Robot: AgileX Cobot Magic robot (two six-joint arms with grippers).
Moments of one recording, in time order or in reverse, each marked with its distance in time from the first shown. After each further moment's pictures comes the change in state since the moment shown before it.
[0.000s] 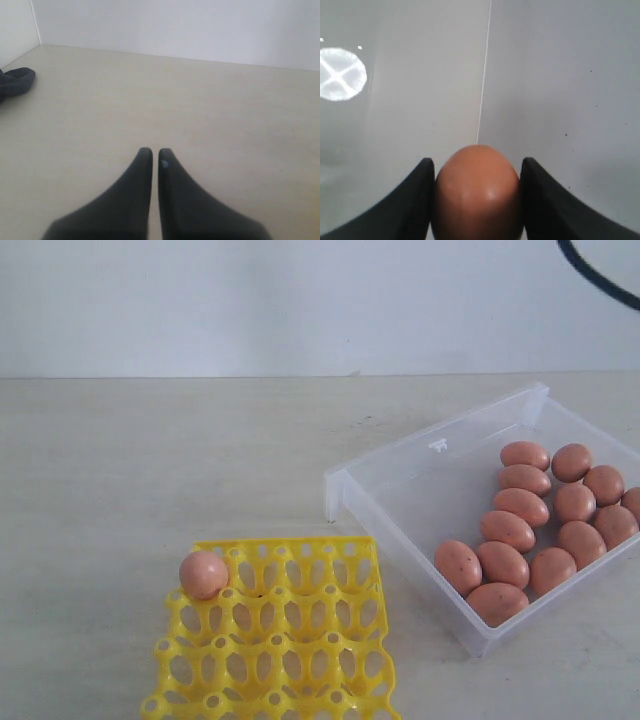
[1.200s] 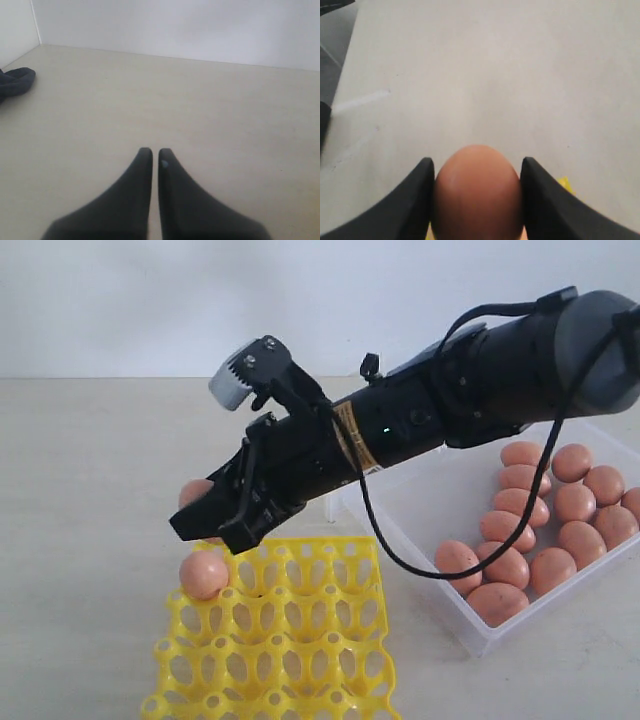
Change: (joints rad) left arm 0.000 0.000 0.000 0.000 0.000 0.000; right arm 0.053 0.585 0.044 -0.846 -0.101 0.581
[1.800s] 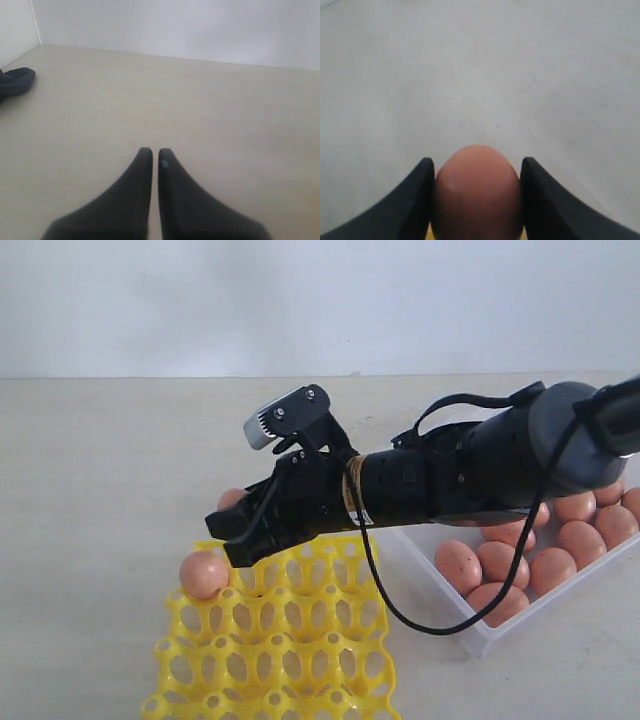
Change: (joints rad) left arm 0.000 0.000 0.000 0.000 0.000 0.000; right arm 0.017 0.075 0.169 0.632 0.159 -0.473
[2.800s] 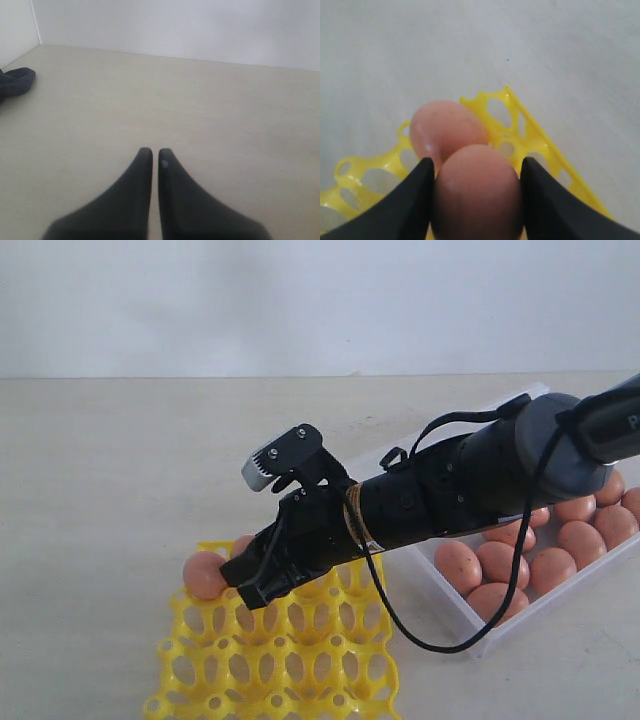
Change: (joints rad) left arm 0.000 0.000 0.000 0.000 0.000 0.000; right arm 0.000 0.032 0.000 -0.264 0.054 0.214
